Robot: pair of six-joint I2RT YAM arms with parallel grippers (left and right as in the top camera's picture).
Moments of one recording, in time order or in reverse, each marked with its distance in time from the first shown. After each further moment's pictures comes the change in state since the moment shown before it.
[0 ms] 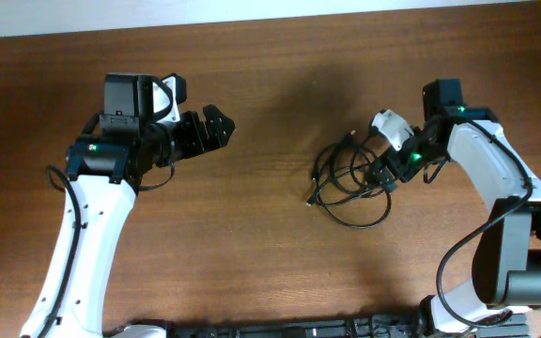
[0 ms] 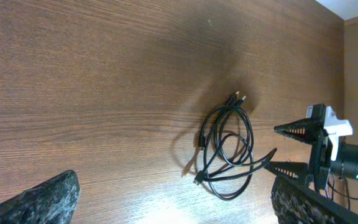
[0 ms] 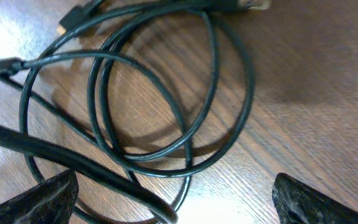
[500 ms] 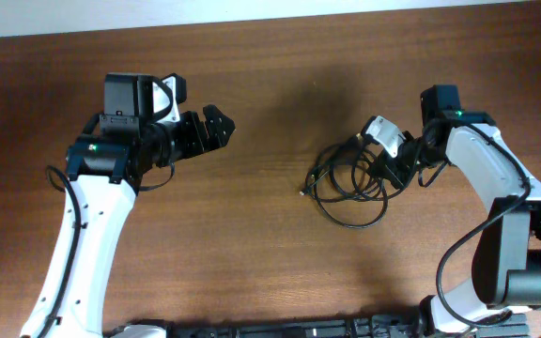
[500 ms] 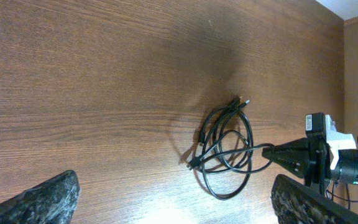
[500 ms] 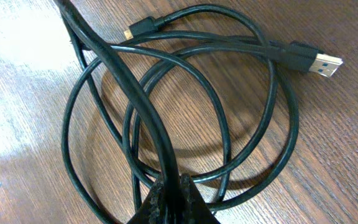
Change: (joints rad) left arm 0.000 0.000 0.000 0.000 0.000 0.000; right arm 0.000 0.000 -0.026 -0.010 -0.154 -0.134
